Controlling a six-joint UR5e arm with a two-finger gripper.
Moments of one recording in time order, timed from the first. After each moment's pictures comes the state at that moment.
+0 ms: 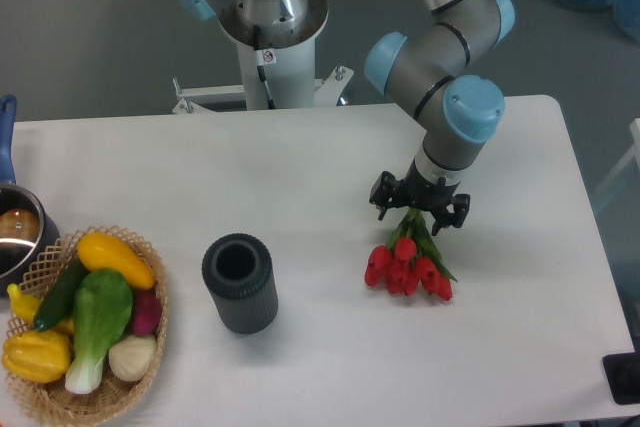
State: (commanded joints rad) arm 2.72 -1.98 -1.83 -0.94 1.39 0.97
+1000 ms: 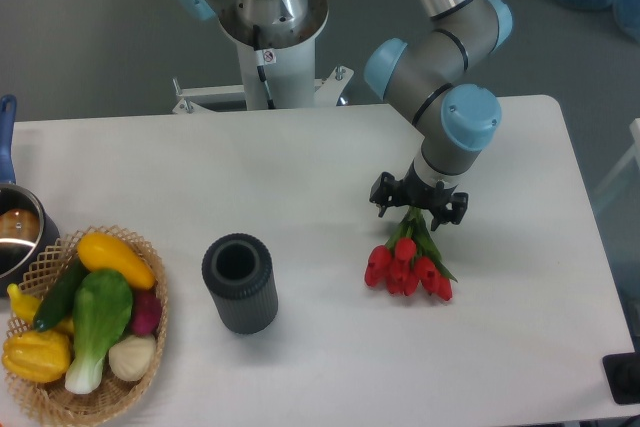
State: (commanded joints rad) arm 2.72 -1.98 -1.86 -0.95 1.50 1.04
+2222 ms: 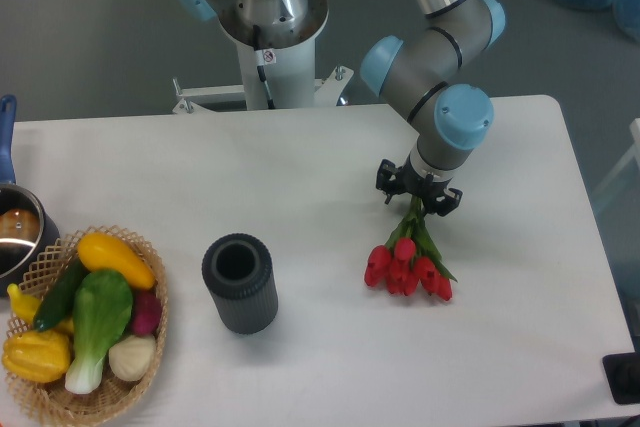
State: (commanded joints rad) arm 2.73 -1.97 -1.89 -0.96 1.51 1.14
